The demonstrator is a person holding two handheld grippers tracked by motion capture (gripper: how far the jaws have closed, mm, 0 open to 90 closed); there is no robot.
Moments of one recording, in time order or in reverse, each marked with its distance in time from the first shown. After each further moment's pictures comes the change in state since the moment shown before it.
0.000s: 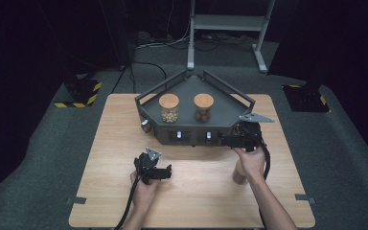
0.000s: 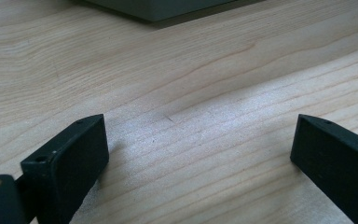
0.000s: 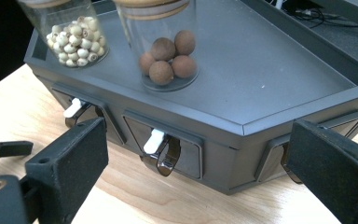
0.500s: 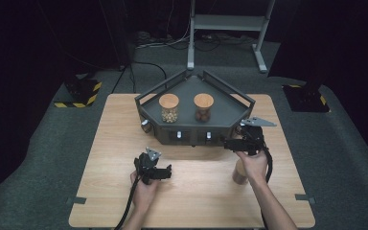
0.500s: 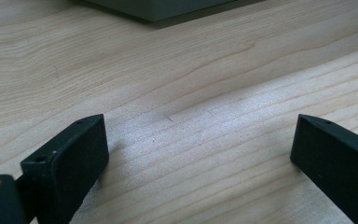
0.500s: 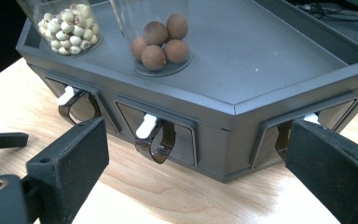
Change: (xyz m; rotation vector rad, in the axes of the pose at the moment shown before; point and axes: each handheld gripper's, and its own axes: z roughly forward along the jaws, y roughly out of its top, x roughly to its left) left arm 0.000 0.000 0.000 0.000 0.000 0.000; right arm -0.007 -0.012 -0.002 0.010 -0.005 0.012
